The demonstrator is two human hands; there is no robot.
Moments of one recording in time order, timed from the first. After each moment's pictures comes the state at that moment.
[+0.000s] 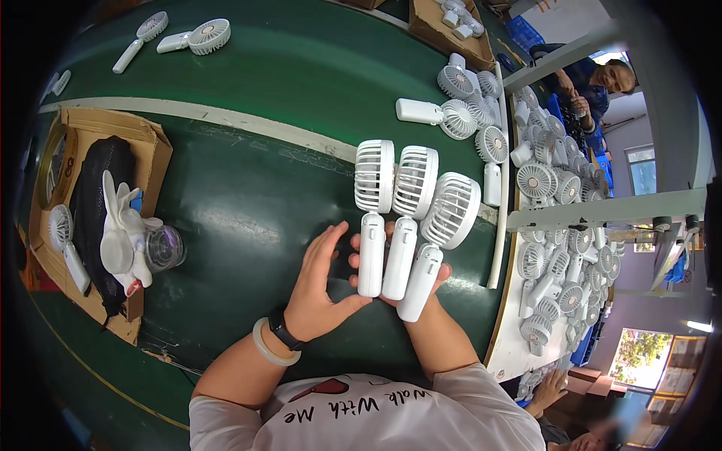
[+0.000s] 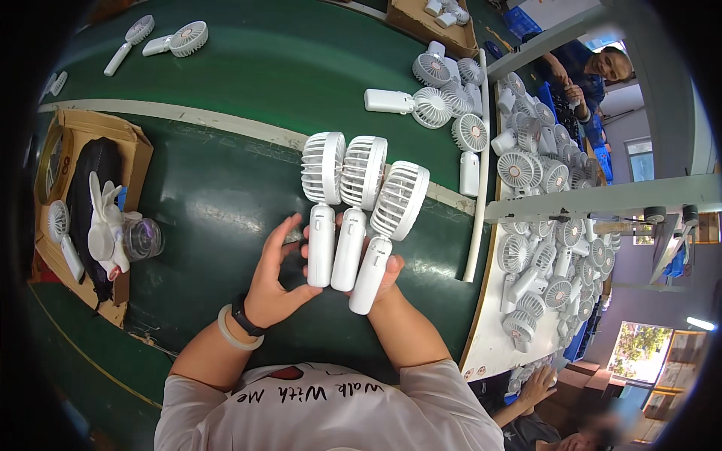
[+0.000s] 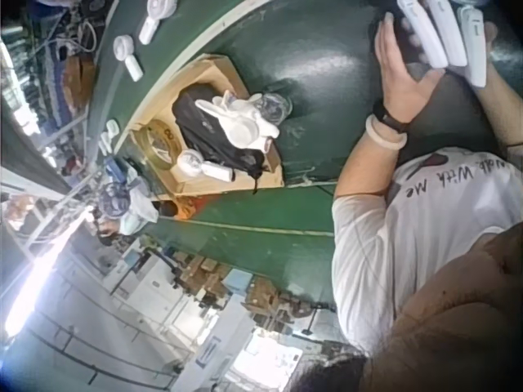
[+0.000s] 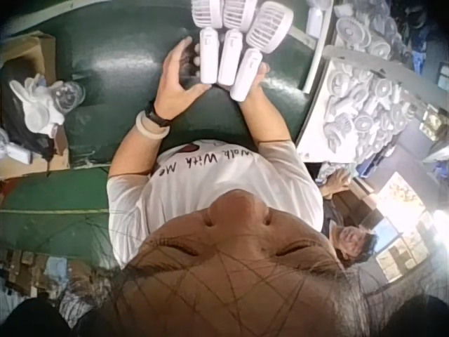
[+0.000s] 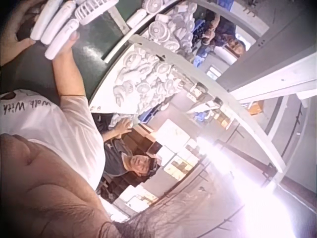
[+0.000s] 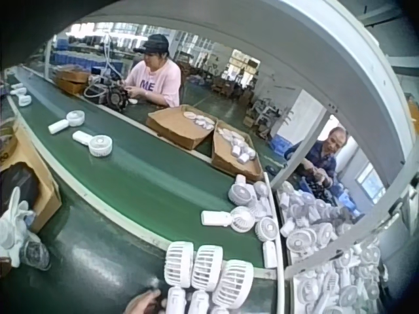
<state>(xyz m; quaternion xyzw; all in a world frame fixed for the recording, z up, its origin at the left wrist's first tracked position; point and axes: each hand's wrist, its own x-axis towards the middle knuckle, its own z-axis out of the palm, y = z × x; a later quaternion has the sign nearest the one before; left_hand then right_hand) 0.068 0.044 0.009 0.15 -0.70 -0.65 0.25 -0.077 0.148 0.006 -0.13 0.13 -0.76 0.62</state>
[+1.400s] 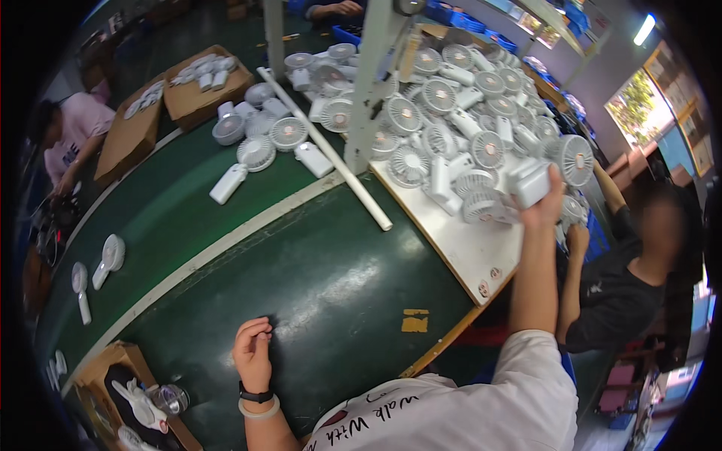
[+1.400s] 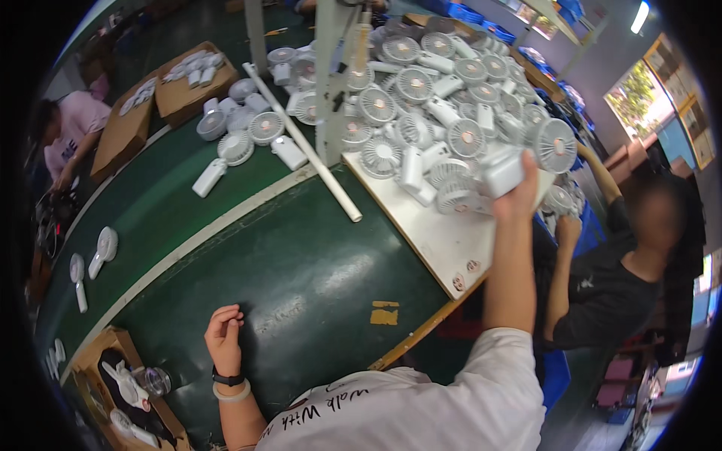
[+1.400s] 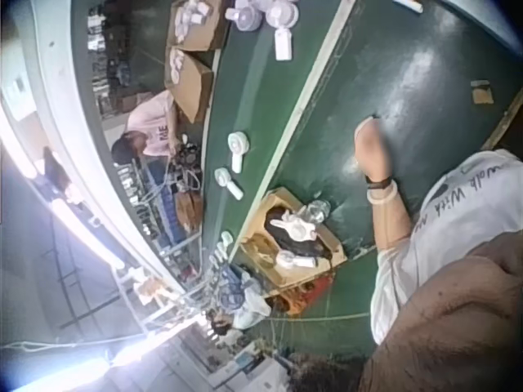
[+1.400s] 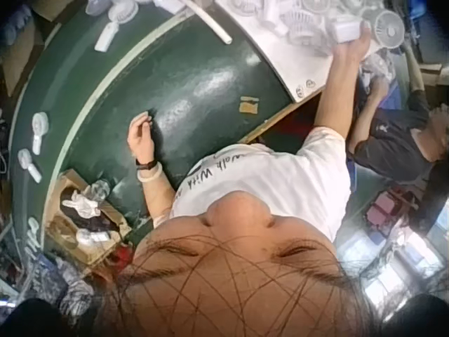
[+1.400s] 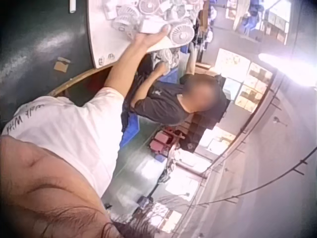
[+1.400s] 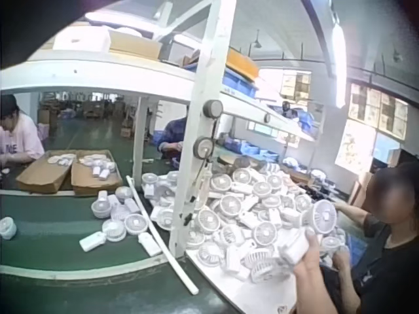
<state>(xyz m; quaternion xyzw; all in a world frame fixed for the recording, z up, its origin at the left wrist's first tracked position) 0.061 0.063 -0.003 0.07 -0.71 -0.68 0.16 -0.180 0.553 0.125 0.08 0.43 -0.88 -0.19</state>
